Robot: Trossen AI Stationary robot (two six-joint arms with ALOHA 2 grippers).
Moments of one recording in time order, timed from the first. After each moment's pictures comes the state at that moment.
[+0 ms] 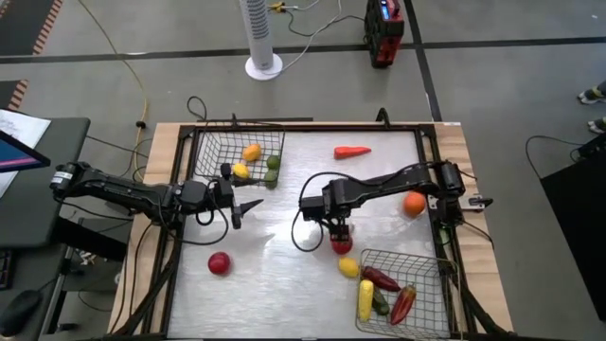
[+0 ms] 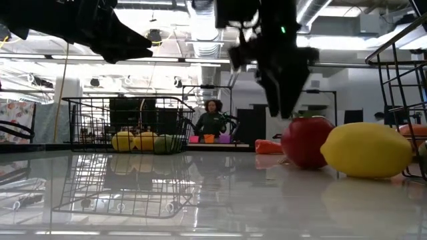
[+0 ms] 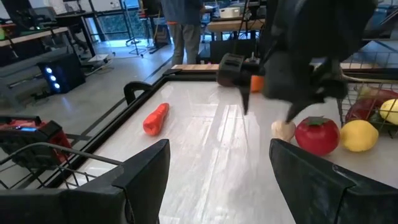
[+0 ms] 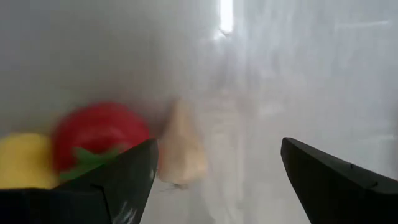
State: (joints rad) left arm -0.10 0.82 0.34 0.31 -0.40 0.01; right arm 0.08 1.96 1.60 -1.23 0.18 0.10
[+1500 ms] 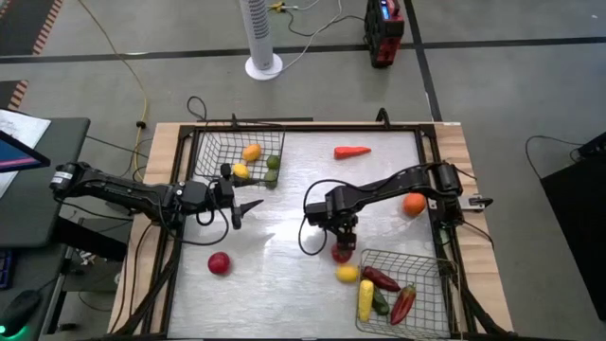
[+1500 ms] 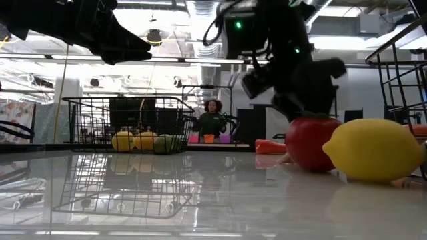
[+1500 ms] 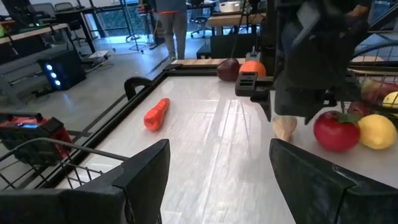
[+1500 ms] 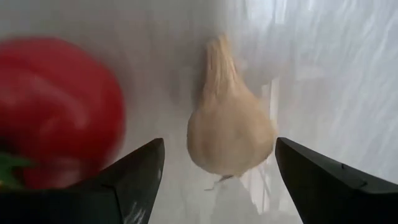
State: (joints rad) left arm -0.10 0.82 0.34 0.28 -0.40 0.02; right arm 0.09 1.98 1.45 -1.17 -0.03 0.15
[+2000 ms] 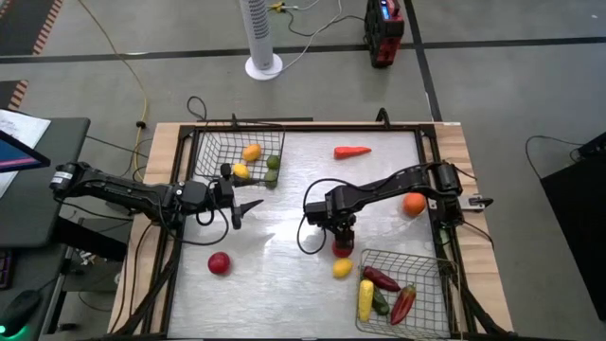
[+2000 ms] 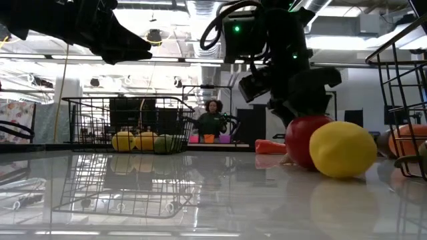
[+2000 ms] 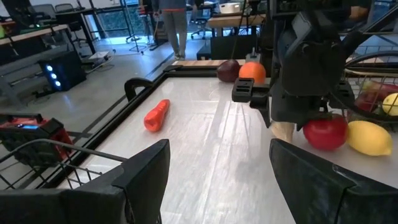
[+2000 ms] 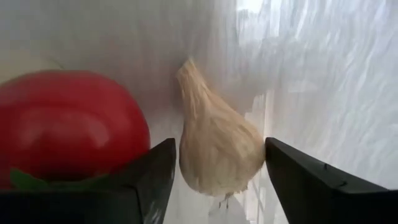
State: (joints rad) left arm -0.10 0.82 0.34 0.29 -0.40 0.02; right arm 0.08 1.98 1.43 -1.11 -0.01 0.12
